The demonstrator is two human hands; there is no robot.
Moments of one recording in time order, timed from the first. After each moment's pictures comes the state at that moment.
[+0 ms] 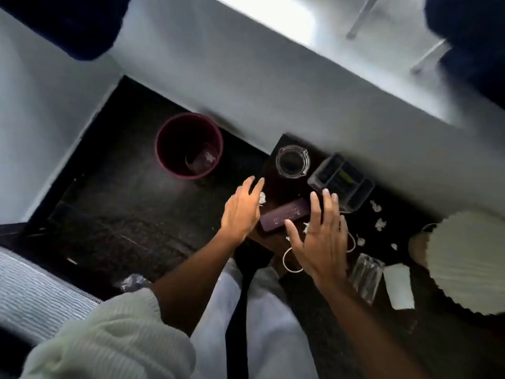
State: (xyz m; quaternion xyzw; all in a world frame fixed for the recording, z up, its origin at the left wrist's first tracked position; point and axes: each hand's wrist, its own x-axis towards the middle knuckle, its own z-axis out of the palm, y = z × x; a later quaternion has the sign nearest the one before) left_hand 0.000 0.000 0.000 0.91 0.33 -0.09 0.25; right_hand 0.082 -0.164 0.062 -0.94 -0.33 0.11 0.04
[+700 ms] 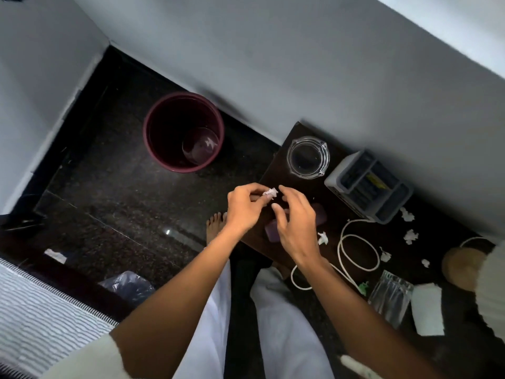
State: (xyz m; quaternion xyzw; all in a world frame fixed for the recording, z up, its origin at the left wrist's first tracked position) left_hand 0.016 0.021 -0.073 0.65 0.49 -0.01 0.57; right_hand 0.093 -0.086 -0.018 -0.86 -0.26 0.31 0.31
